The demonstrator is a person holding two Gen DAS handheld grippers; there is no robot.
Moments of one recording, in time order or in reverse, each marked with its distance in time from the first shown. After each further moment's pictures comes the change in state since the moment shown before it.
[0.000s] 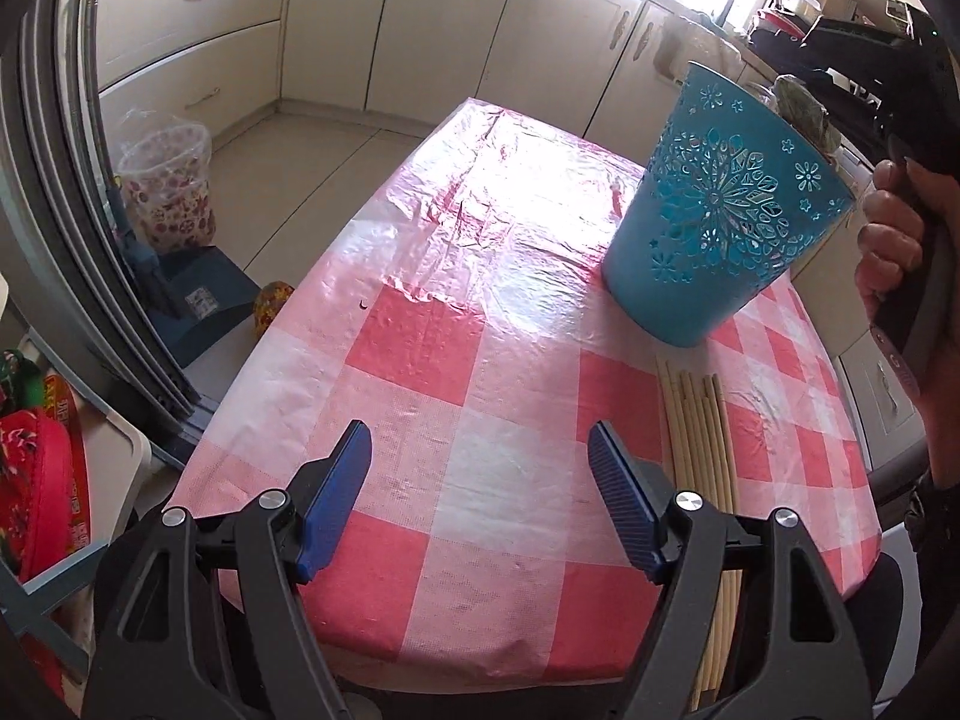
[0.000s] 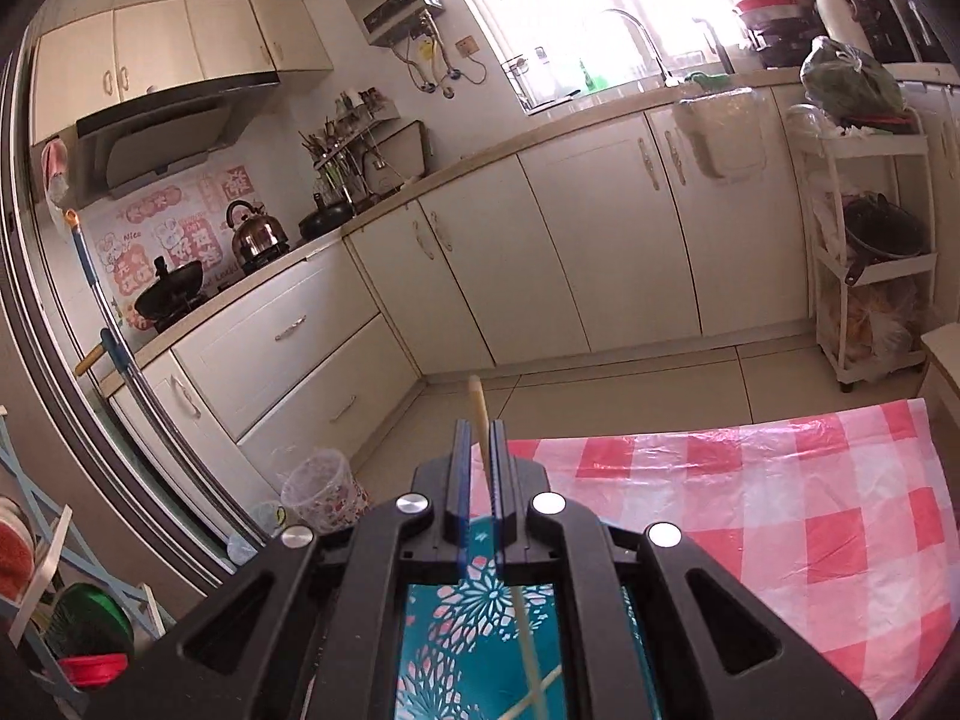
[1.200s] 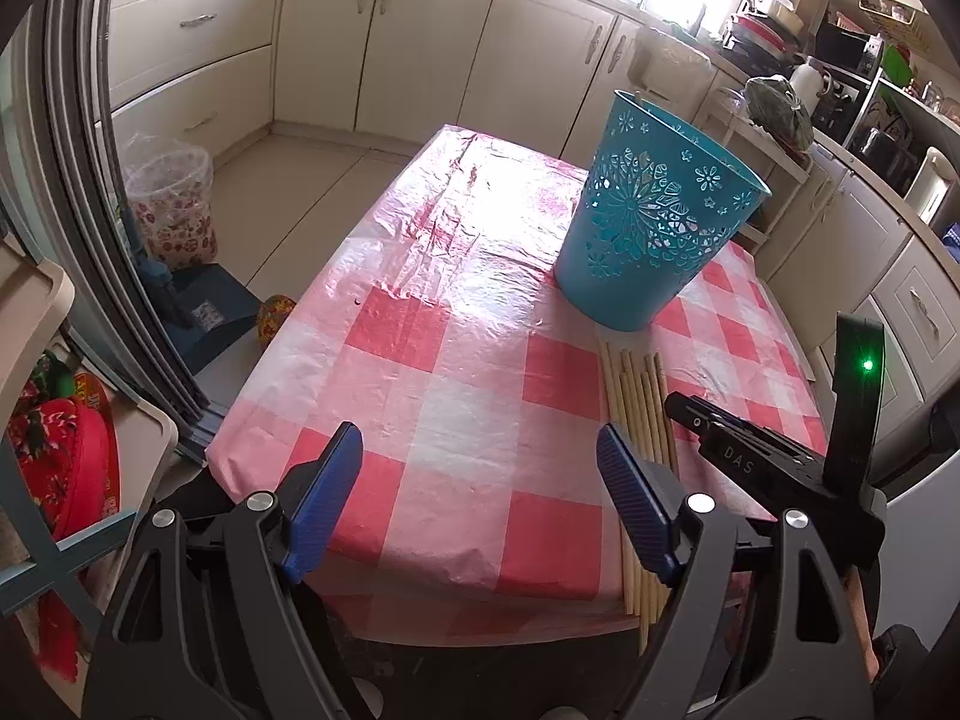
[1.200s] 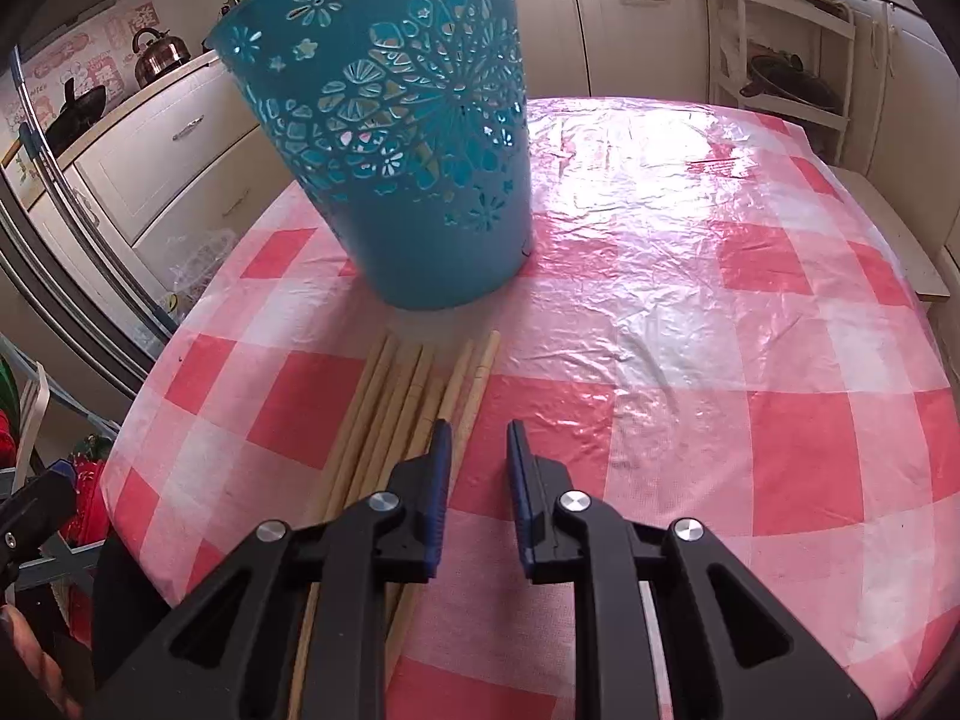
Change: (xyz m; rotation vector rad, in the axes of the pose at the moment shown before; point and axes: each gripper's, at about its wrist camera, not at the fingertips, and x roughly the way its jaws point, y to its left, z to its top) left arm -0.055 -0.015 -0.018 0.036 -0.032 -0.014; right arm -0.040 -0.014 -0.191 -0.010 0.421 -0.290
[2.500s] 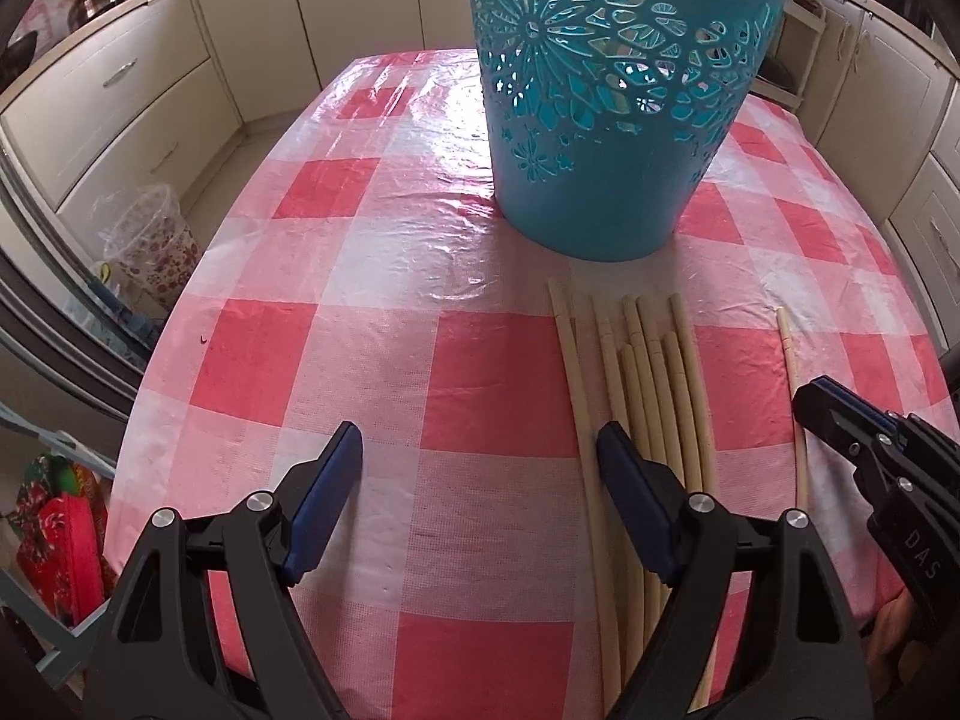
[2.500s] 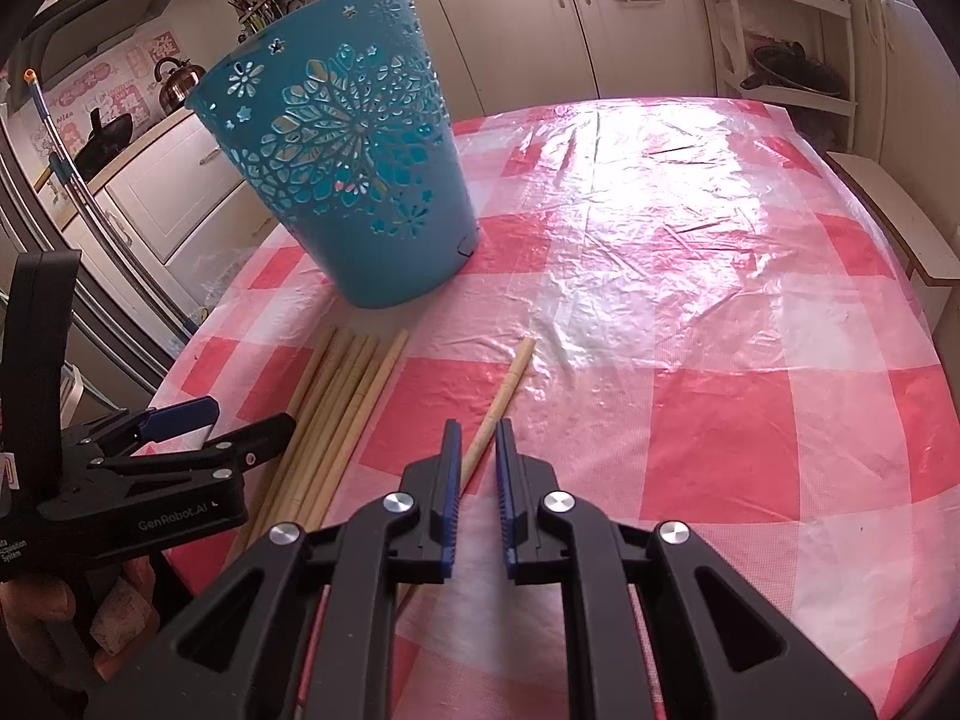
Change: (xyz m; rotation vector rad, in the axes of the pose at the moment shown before) left arm 0.109 -0.082 0.013 0.248 0.179 0.183; right arm -0.020 -0.057 -0.017 0.024 -0.039 0.114
